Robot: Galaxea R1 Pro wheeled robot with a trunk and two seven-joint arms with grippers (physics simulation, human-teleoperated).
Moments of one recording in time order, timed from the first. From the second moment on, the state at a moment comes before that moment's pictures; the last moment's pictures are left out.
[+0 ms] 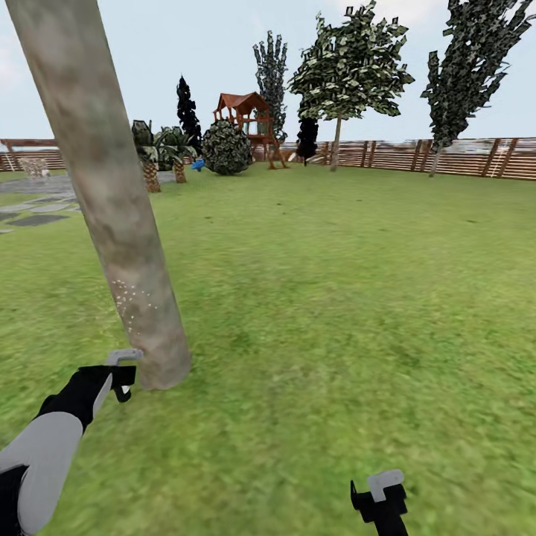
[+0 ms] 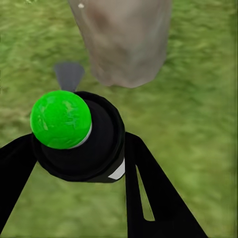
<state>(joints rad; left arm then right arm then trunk) -0.87 0.22 0.34 -0.46 -0.30 0.42 -0.10 -0.49 -0.01 0.13 -0.03 0.22 -0.50 -0.30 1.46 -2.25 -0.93</state>
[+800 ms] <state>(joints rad) -0.80 0.22 0.34 -0.49 -0.29 0.42 -0.05 -0.46 0.00 0.13 -0.03 0.22 -0.50 -0.30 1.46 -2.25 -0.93</state>
